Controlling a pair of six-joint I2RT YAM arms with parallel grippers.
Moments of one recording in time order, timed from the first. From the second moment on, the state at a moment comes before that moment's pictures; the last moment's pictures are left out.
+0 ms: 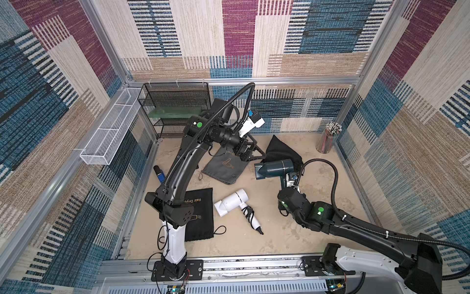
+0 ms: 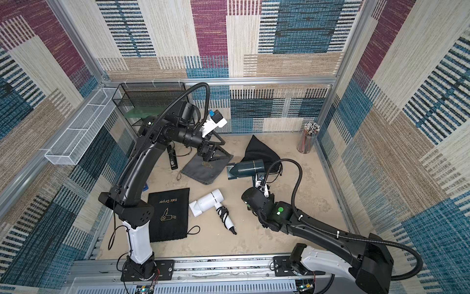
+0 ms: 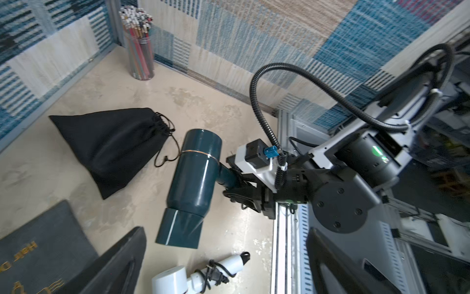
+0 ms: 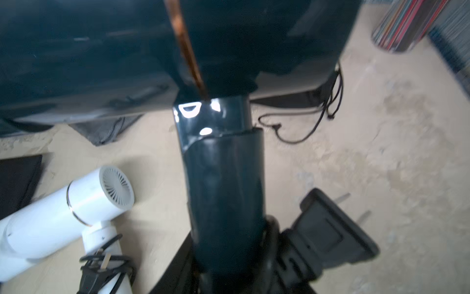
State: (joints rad) left arm -0.54 1.96 2.50 -1.38 0.85 0.32; right arm 0.92 1.04 0.76 -0.53 0.69 0.62
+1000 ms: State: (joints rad) left arm -0.56 1.95 2.39 -1.51 0.72 0.63; right arm 1.16 1.20 0.93 -0.39 1.12 0.09
